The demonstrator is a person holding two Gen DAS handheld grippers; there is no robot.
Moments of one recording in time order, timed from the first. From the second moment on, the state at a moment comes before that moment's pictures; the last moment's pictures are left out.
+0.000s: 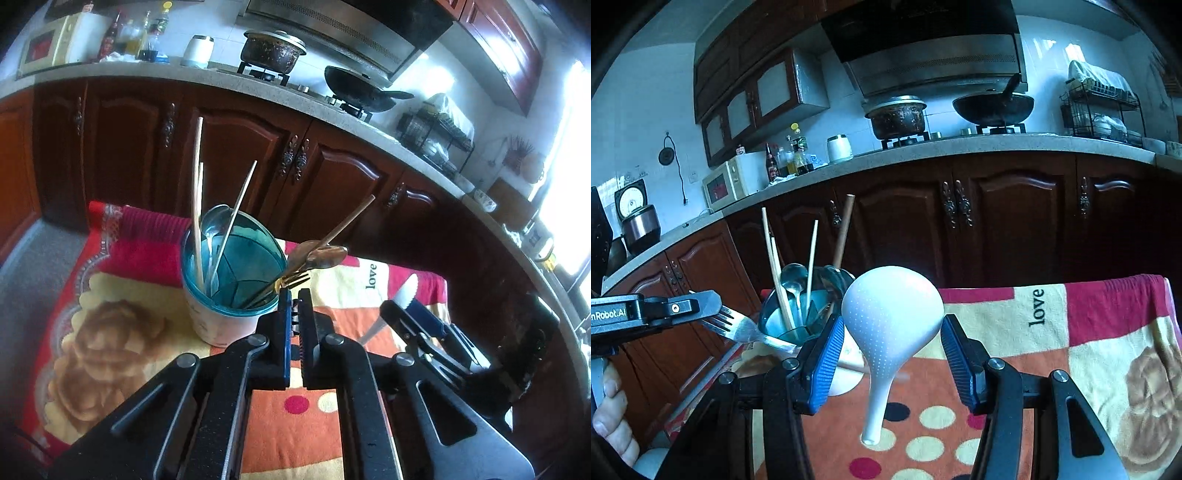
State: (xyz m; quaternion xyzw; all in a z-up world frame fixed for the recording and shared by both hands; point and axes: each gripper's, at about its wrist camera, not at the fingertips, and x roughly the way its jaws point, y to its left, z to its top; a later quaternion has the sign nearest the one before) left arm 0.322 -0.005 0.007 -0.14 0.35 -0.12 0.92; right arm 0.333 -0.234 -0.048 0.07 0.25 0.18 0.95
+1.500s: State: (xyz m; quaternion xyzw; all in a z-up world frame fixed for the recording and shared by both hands) left arm 0.376 0.062 0.052 0.04 0.37 -0.02 0.93; right arm 0.406 -0.112 -0.011 0.03 0.24 0.21 0.95
